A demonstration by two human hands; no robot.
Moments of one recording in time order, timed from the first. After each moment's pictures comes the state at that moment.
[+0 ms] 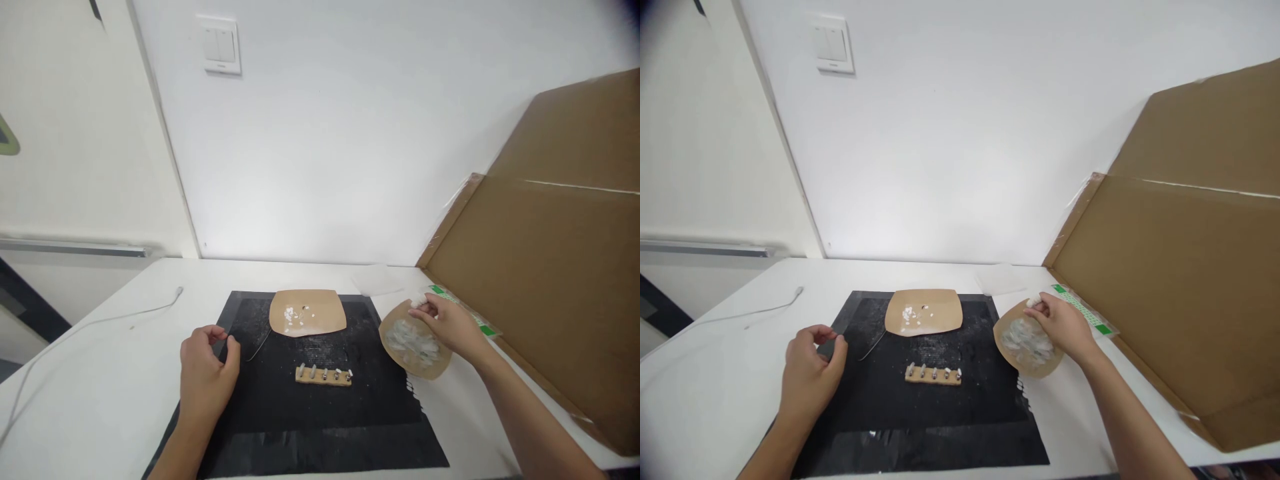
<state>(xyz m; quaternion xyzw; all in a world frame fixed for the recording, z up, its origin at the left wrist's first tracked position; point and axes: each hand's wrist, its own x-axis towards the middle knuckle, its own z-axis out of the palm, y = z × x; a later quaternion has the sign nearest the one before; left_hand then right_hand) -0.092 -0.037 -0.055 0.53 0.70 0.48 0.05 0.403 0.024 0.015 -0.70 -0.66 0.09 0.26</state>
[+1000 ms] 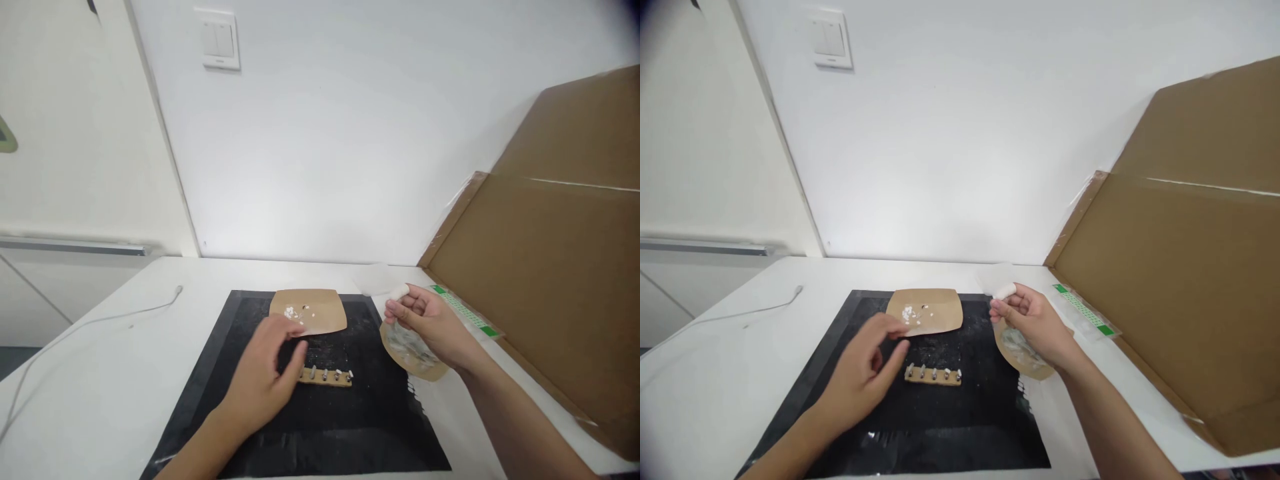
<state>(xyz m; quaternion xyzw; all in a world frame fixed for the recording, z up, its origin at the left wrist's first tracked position) -0.022 -0.048 -0.005 0.76 0.43 0.46 0.18 0.300 -0.013 0.070 -0.52 -0.62 0.39 0.43</state>
